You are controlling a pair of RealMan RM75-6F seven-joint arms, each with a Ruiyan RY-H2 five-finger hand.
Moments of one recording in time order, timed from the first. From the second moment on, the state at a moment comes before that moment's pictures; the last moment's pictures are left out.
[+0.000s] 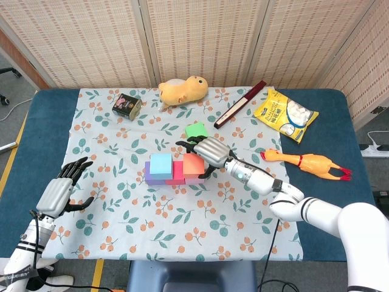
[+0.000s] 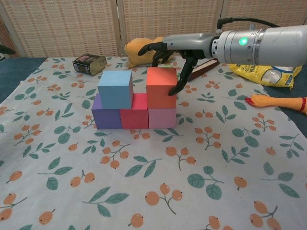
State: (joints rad) left arm -0.38 -1.11 -0.09 -1.75 1.37 1.19 -0.11; right arm 1.10 -1.50 0.12 -1.10 -1.58 0.70 0.50
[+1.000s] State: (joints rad) left arm -0.37 -1.11 -0.08 -1.75 1.39 1.19 -0.14; right arm 1.09 -1.49 0.13 -1.14 -1.45 0.65 0.39
